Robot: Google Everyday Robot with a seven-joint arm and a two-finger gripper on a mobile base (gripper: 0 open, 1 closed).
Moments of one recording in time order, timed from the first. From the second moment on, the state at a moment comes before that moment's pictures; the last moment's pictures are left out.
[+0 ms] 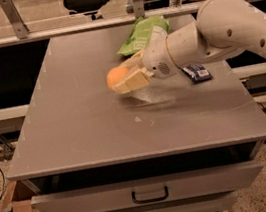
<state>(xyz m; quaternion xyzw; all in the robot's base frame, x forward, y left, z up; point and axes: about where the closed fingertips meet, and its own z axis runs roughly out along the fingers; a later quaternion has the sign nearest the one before) 0.591 0.002 0.880 -0.52 0.69 0.27 0.43</state>
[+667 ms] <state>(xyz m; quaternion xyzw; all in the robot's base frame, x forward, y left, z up) 0.590 -0.002 0.952 -0.48 0.63 0.34 0.51</state>
